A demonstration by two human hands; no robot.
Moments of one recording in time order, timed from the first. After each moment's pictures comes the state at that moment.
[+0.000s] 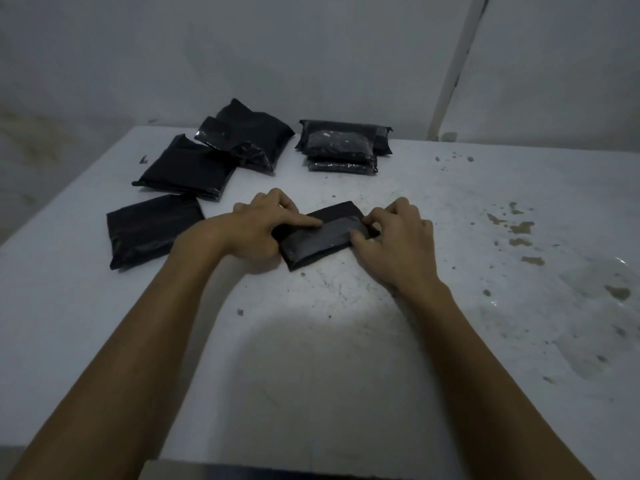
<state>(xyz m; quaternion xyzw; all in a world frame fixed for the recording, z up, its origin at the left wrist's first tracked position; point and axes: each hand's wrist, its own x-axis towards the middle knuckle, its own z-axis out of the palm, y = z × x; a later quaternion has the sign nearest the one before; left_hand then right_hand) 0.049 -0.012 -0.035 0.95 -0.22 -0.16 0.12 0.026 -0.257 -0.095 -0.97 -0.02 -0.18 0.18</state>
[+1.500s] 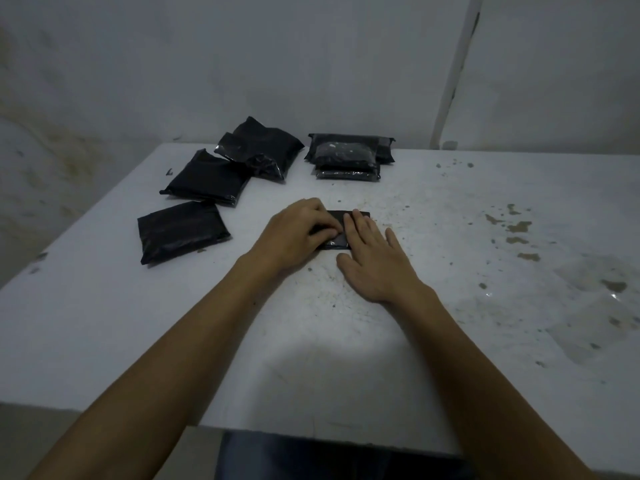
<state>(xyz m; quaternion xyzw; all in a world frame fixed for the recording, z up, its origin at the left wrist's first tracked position) 0.039 -0.053 -0.075 0.93 -0.26 0.13 0.23 0.006 -0.241 -0.105 -0.98 -0.15 0.02 0.12</state>
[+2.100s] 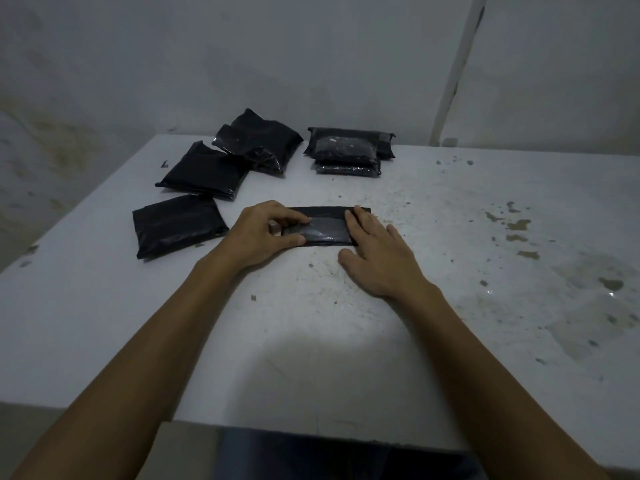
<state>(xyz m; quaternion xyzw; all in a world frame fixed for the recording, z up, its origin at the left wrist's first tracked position) 0.046 0.007 -0.098 0.91 -0.20 0.08 0.35 0.008 -0.243 -0.103 -0.98 -0.15 -0.01 0.16</state>
